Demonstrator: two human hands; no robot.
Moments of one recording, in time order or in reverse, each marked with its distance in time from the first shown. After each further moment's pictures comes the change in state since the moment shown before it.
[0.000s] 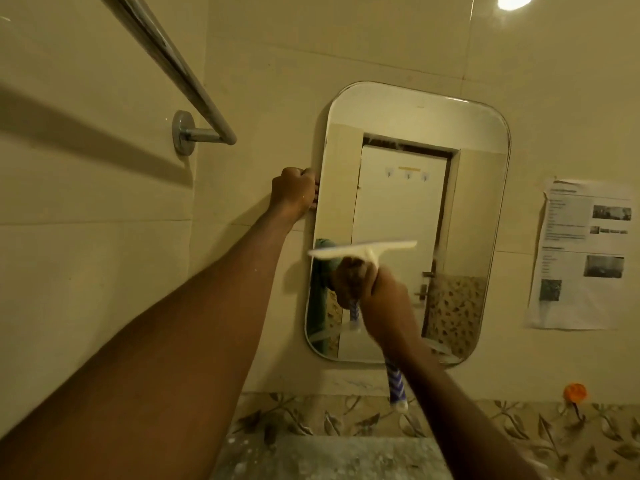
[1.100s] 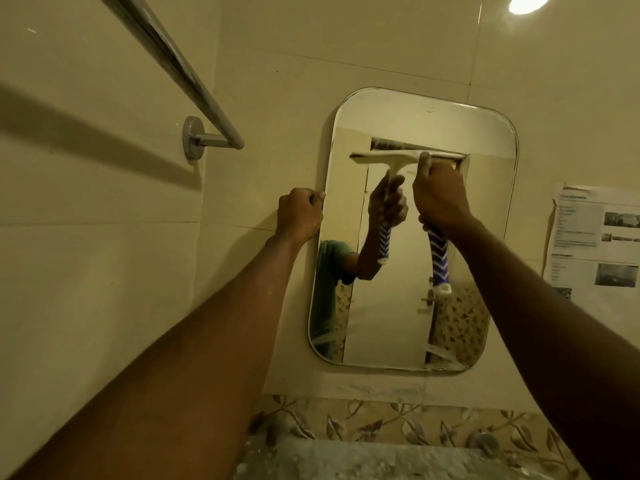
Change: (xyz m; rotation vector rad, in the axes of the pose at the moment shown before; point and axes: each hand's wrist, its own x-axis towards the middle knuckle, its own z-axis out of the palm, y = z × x) left_hand -0.019 -0.020 0.004 0.299 0.084 0.180; right_hand 0.133 -0.050 -0.087 0.001 0.185 -0.013
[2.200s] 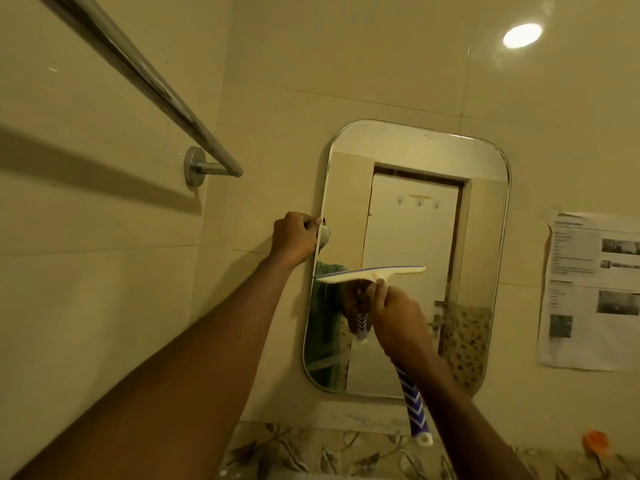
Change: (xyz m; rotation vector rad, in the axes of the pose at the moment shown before) left_hand 0.012 -0.010 0.004 -0.044 -0.029 -0.079; right_hand -0.122 0.037 0.036 -0.069 -0.299 0.135
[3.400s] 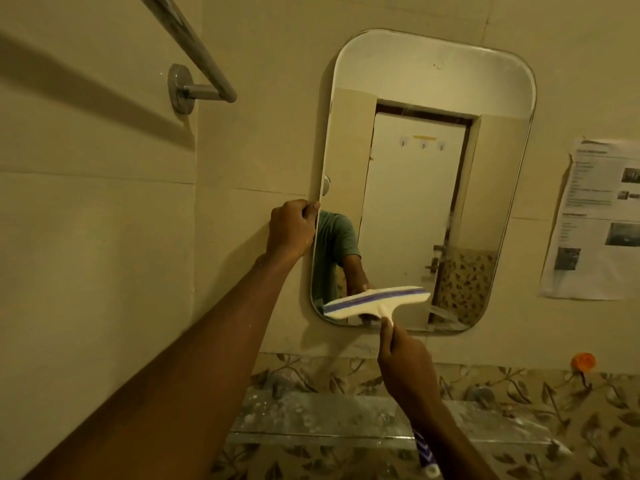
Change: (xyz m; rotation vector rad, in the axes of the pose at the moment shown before) left_hand -0.064 -0.055 0.010 0.147 0.026 0.099; right_hand -0.098 0.103 0.071 -0.150 0.029 0.061
